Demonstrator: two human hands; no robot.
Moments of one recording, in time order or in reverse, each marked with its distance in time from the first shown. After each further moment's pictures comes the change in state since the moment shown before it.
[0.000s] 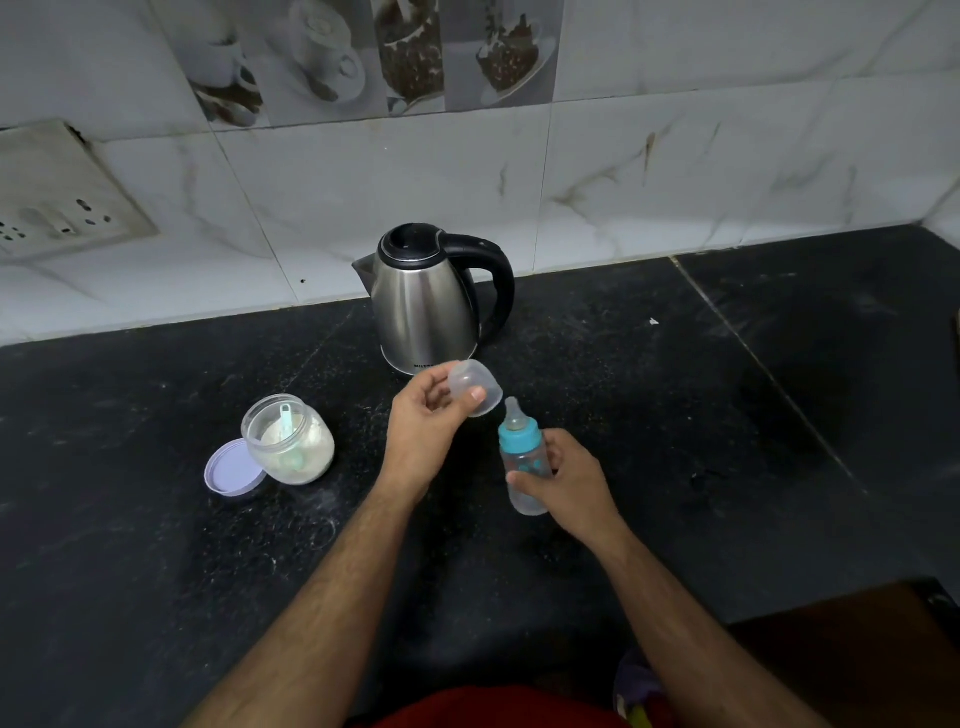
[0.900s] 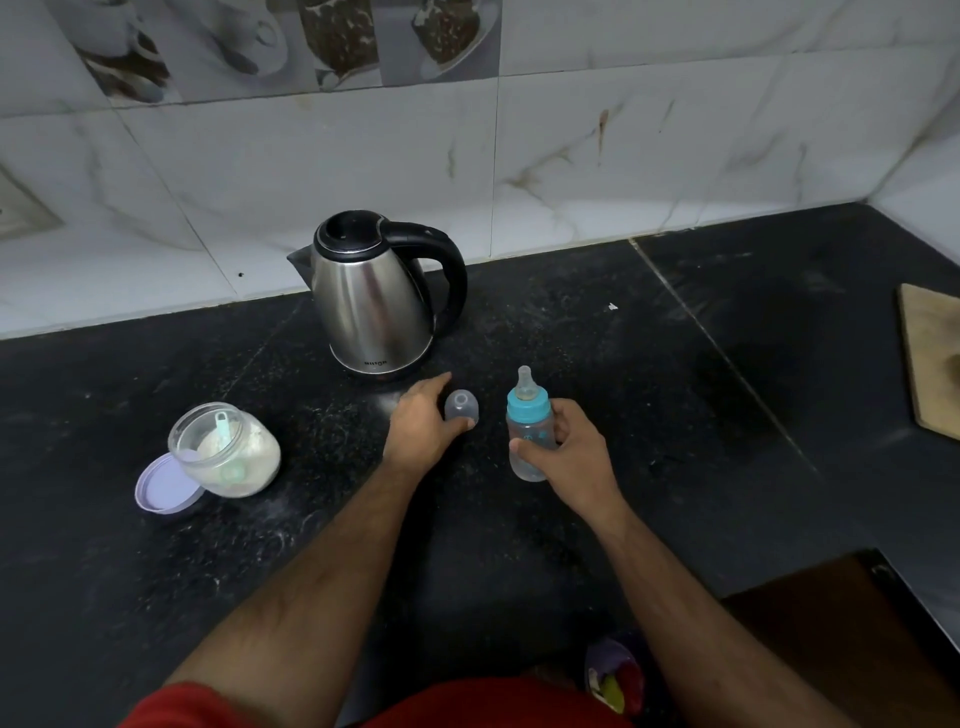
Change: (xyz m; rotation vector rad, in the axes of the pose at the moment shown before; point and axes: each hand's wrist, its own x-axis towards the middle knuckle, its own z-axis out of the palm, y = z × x) left_hand 0.051 -0.074 0.036 0.834 -0.133 -0.033; right_hand 0.017 0.011 -0.043 0.024 0.169 -0.035
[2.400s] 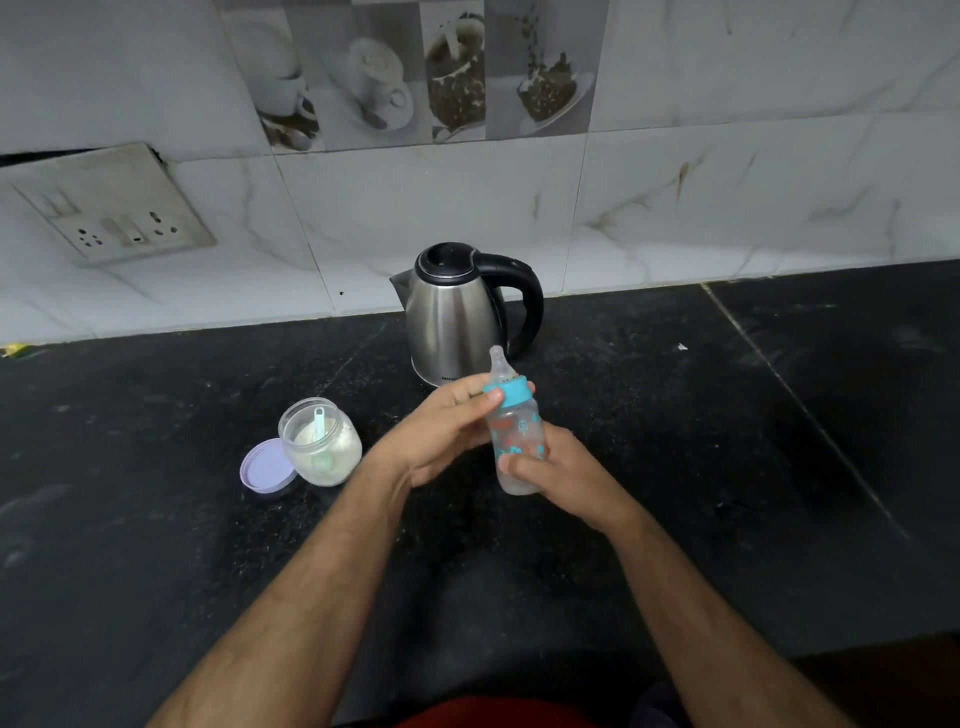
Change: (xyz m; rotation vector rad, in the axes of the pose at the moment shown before) left_hand -0.056 0.035 -0.109 -1.008 -0.442 0.038; right_hand -0.012 -0.067 0.044 0.061 -0.503 -0.191
